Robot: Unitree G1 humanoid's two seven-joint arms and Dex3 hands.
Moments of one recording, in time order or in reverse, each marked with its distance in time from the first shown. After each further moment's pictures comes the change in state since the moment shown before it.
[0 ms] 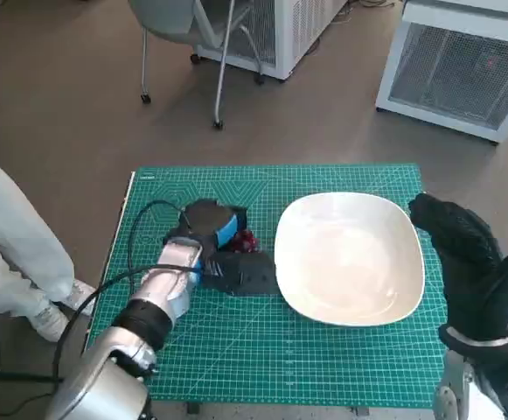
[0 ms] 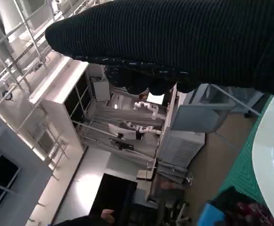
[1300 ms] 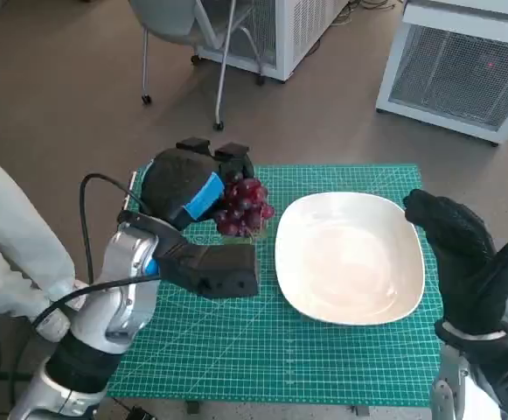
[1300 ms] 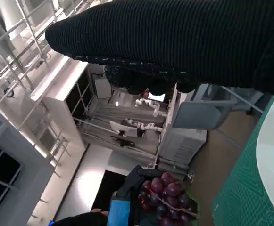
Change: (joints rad) left arm 0.238 0.176 0.233 -0.918 0.045 0.123 -0.149; right arm -0.024 0.000 0.009 0.024 -0.002 -0.002 0.000
